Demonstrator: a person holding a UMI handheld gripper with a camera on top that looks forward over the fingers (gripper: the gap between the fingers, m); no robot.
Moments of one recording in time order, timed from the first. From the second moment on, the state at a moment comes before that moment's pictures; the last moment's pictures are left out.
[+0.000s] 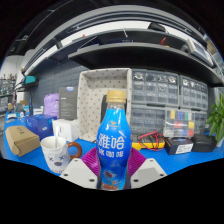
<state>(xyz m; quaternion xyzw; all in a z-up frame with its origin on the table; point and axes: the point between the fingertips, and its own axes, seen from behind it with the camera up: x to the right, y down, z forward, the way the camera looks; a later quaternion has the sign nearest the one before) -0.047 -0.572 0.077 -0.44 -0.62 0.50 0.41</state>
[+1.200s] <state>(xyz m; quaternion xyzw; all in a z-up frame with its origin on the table) 0.102 -0.430 0.116 -0.57 -0.53 0.43 0.46</state>
